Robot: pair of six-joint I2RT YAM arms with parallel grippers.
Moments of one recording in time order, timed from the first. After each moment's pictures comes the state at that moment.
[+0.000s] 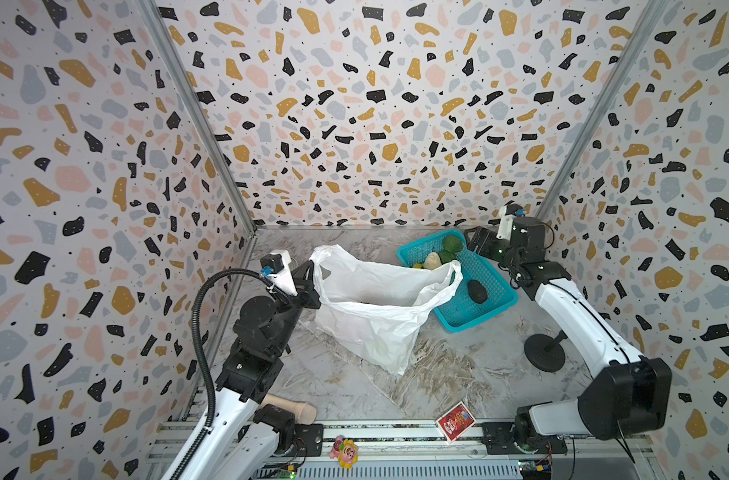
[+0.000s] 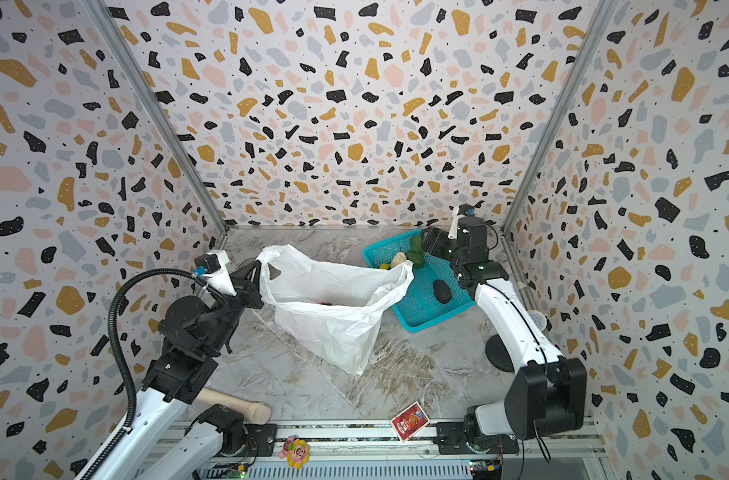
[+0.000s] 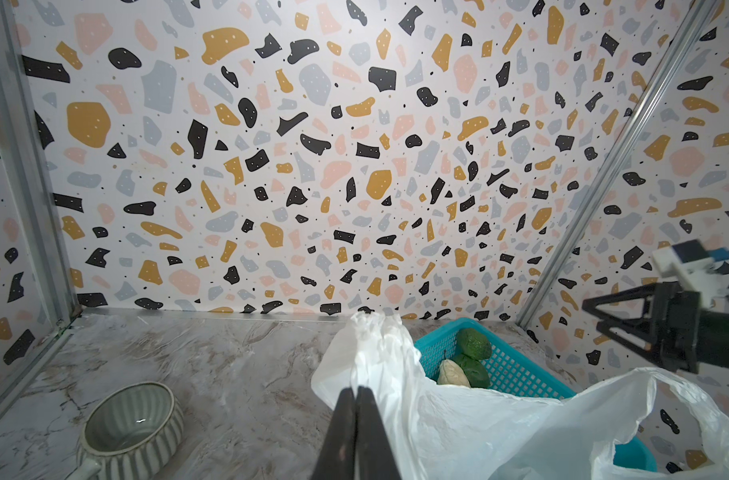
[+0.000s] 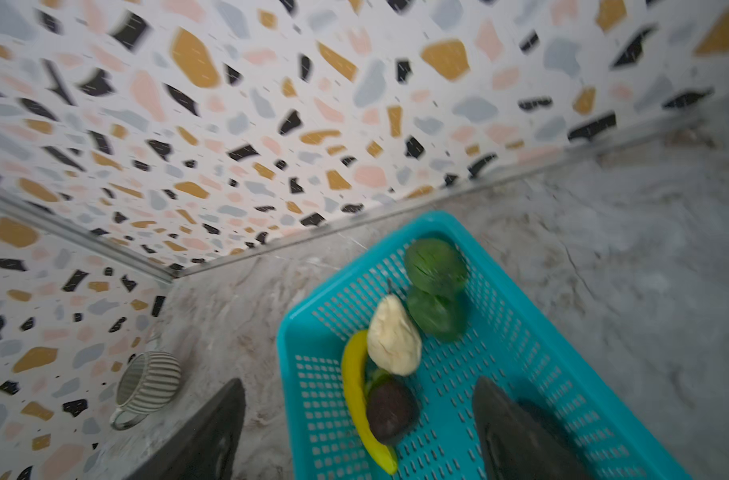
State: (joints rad) left arm -0.35 0.66 0.71 0.00 -0.07 -0.25; right arm 0.19 1.44 1.22 -0.28 -0.13 0.48
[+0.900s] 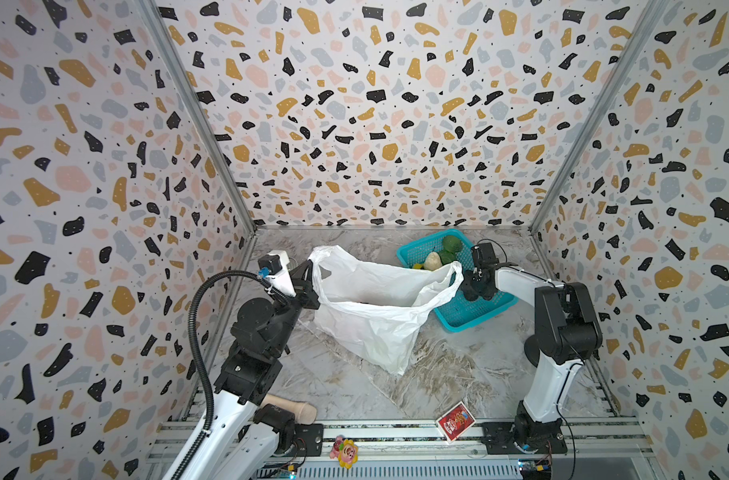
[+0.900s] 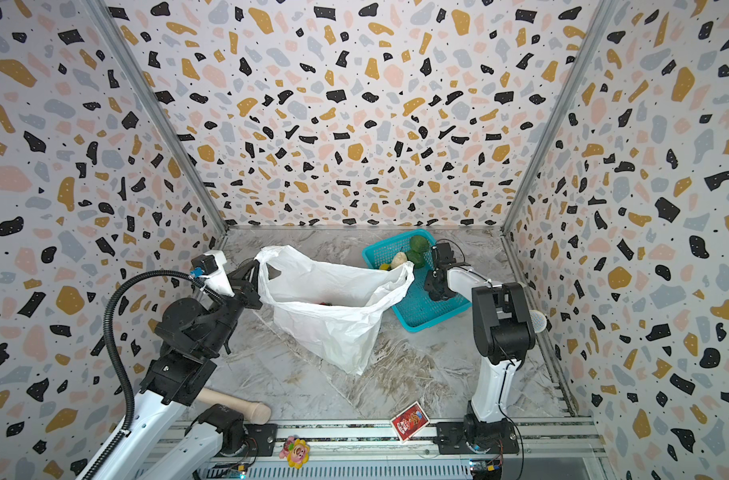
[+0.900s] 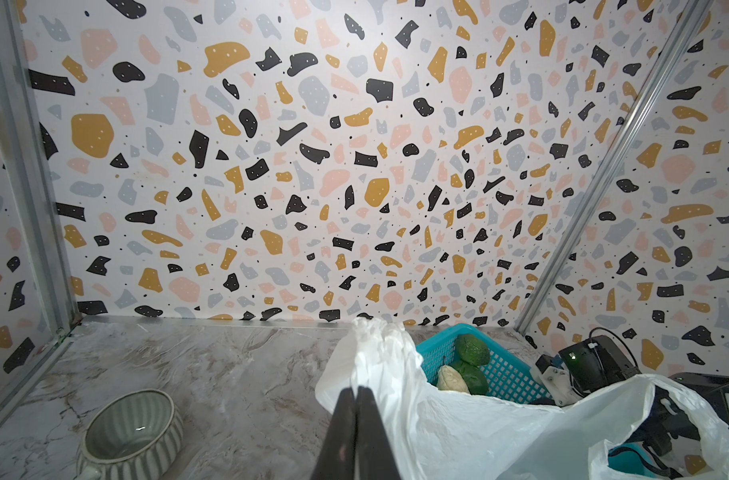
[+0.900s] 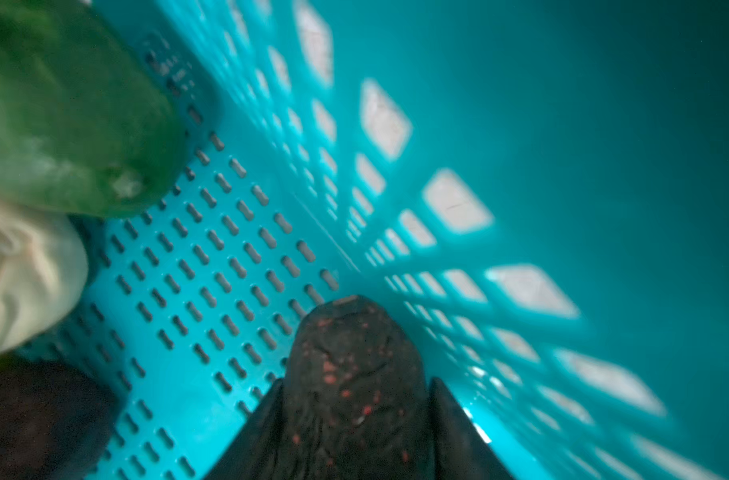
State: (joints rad) left arm -0.35 0.65 0.71 0.01 -0.07 -0.25; right arm 0.19 1.90 1.24 -0.42 0.09 0.43
